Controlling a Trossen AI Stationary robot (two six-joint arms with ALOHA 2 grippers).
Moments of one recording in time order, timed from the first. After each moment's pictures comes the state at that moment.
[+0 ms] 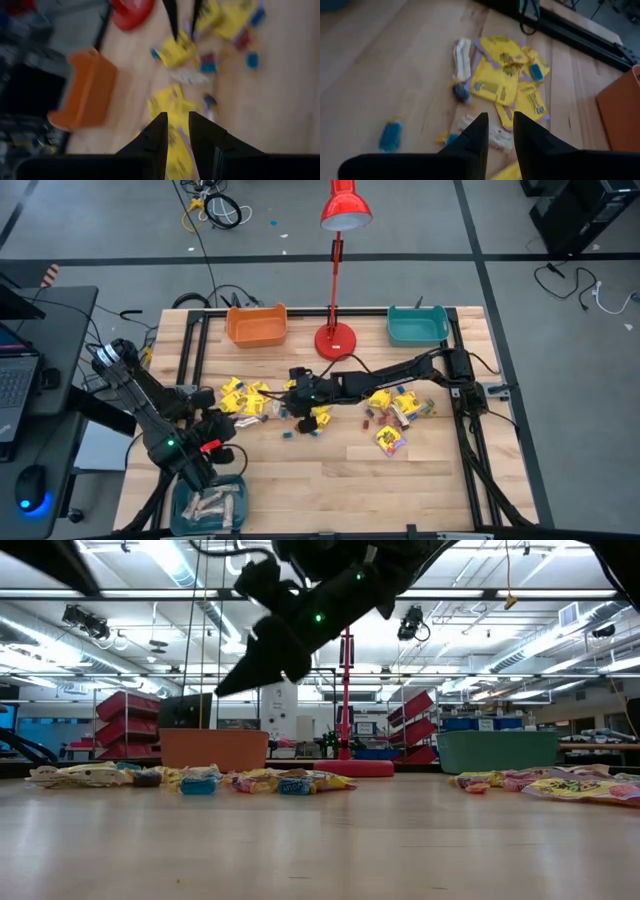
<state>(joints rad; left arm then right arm) -0.89 1.38 1.15 -1.51 -0.85 -1.11 0.03 2.08 1.47 0.00 0.08 -0.34</state>
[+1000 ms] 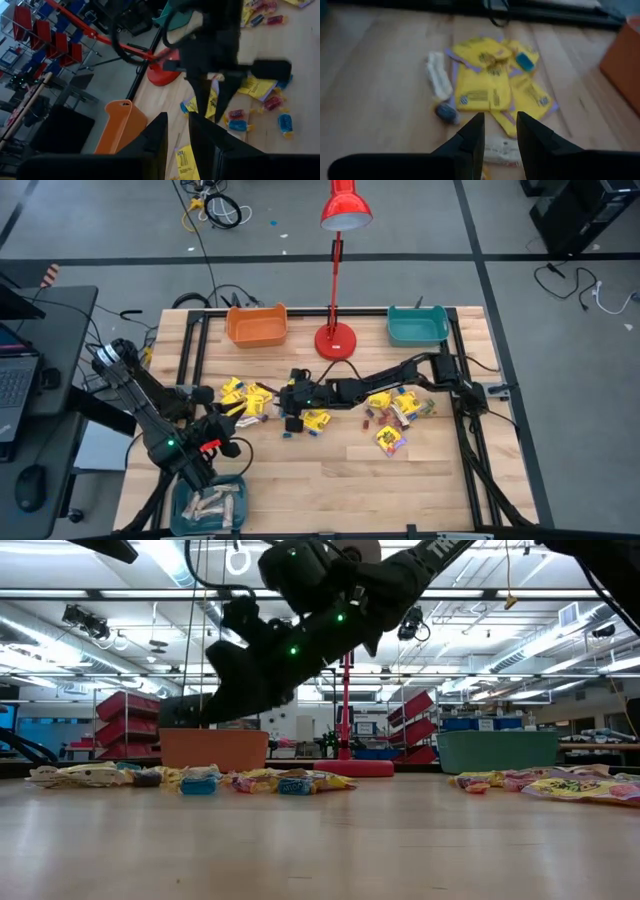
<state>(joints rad) -0.89 1.38 1.15 -1.52 -1.13 -1.13 0.03 2.20 1.47 0.20 0.18 -0.03</state>
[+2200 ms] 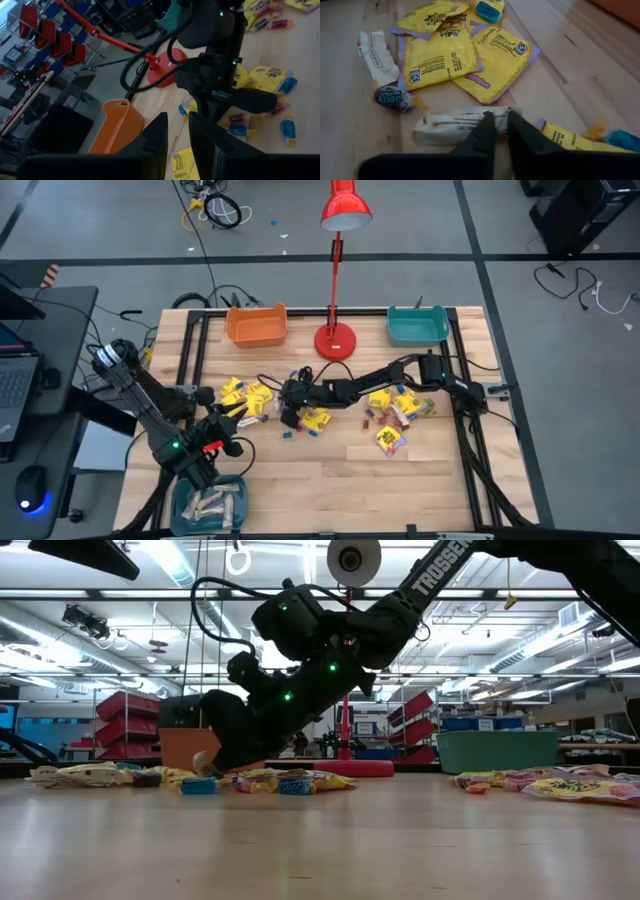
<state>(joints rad) -0.89 1.38 1.06 -1.45 -1.17 -1.18 -0.01 2.32 1.47 0.23 0.22 0.23</state>
